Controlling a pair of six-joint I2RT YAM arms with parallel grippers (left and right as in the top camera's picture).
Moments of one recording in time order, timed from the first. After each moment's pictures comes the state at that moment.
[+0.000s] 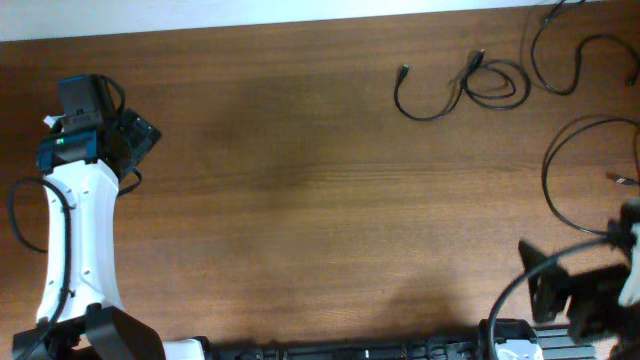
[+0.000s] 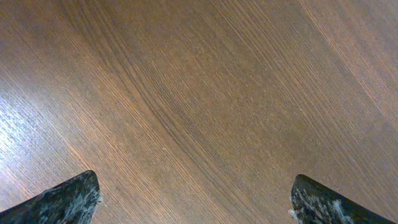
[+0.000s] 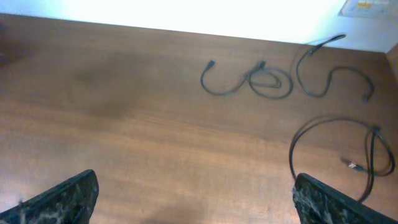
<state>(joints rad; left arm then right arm) 0.21 1.56 1.38 -0.92 -0.21 -0.64 -0.08 0.88 1.96 -1.69 -0.21 -0.13</state>
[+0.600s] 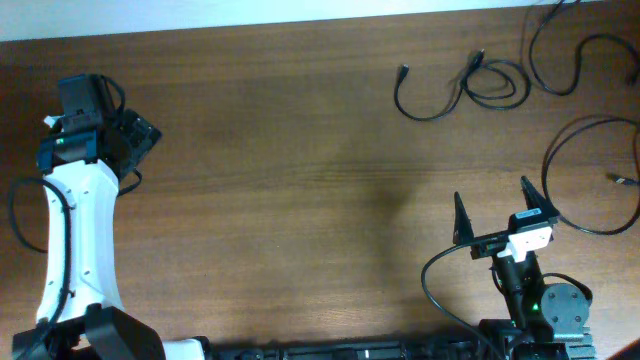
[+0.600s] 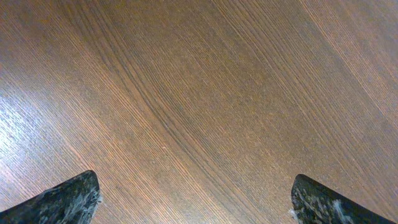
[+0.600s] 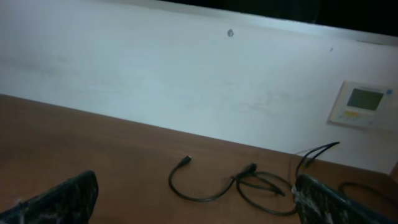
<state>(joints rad) 0.21 1.56 1.38 -0.92 -0.21 -0.64 -0.08 0.02 0.19 -0.10 -0.22 -0.13</state>
